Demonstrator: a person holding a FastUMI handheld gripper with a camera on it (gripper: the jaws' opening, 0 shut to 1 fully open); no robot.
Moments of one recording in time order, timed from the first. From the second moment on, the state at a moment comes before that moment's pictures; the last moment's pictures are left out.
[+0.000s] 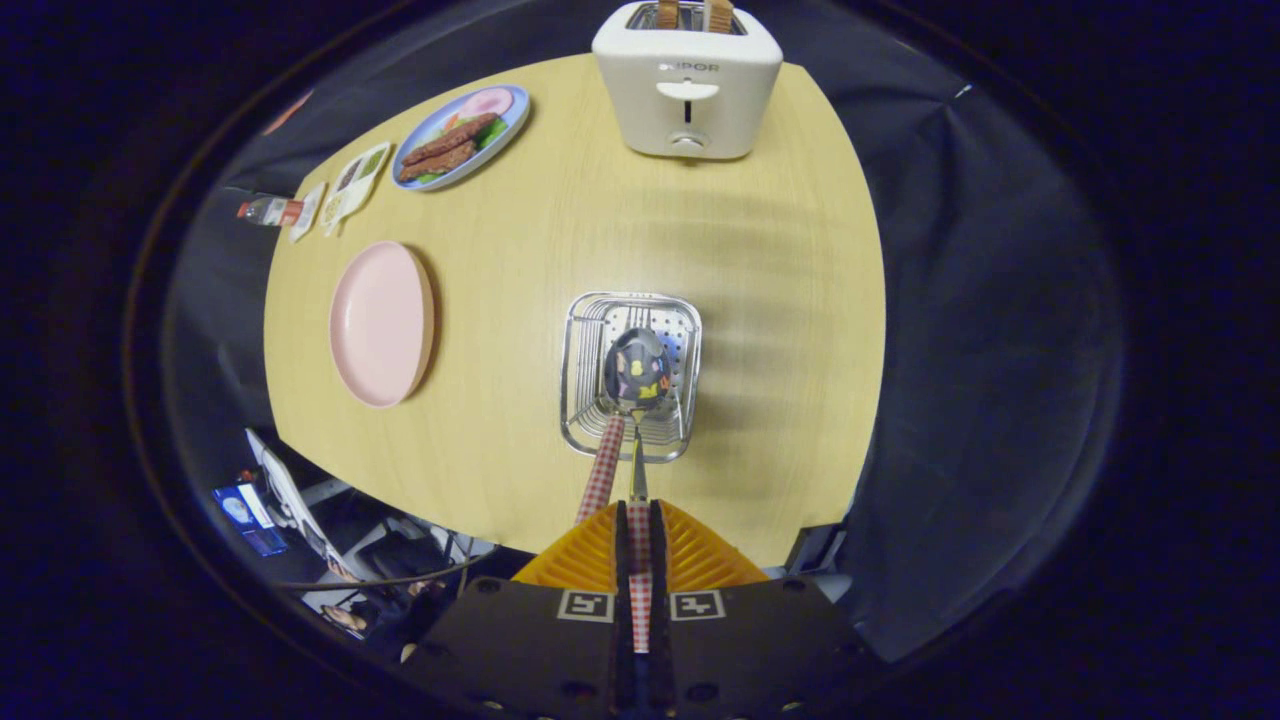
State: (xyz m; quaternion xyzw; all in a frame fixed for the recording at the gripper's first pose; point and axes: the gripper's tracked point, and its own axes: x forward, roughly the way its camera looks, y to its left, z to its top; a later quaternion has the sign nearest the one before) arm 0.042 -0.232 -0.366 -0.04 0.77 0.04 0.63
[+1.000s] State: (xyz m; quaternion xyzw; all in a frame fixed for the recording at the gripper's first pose) arm 0.059 -0.211 -0.359 -0.05 0.75 0.04 0.66
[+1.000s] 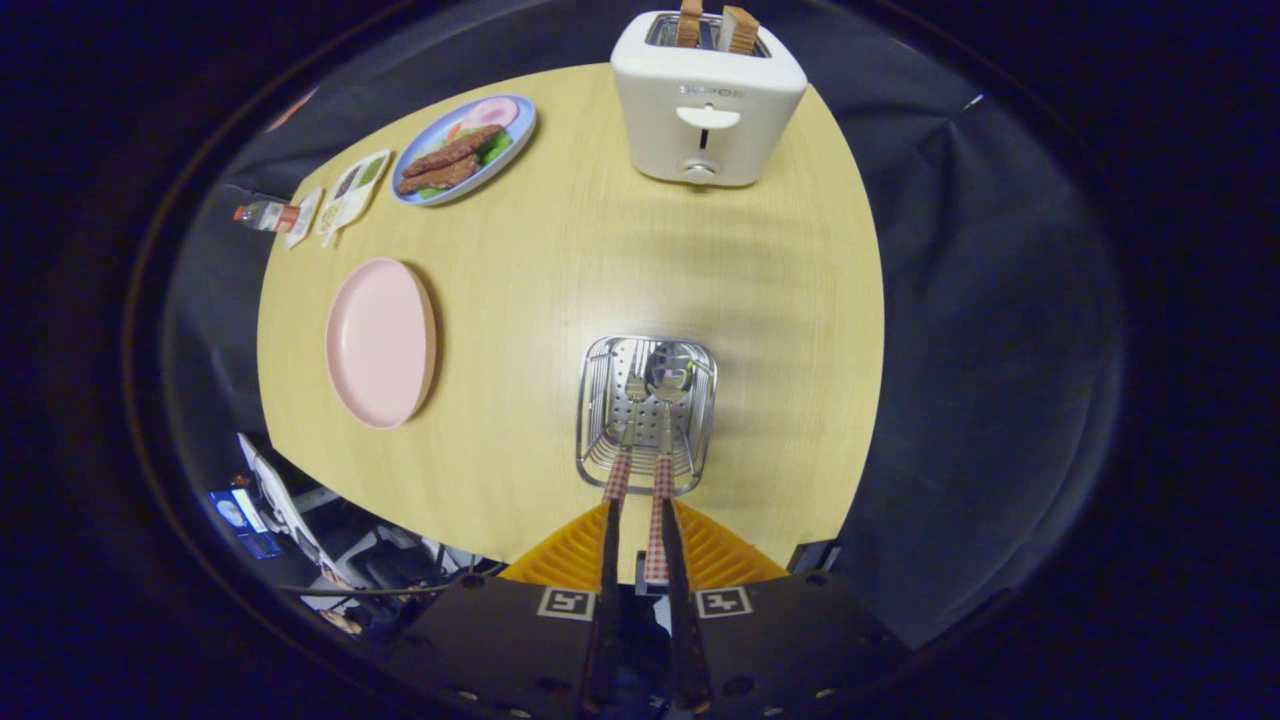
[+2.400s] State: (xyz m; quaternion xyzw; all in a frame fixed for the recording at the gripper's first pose) arm 0.033 0.044 -0.227 -0.07 0.35 0.06 0.93
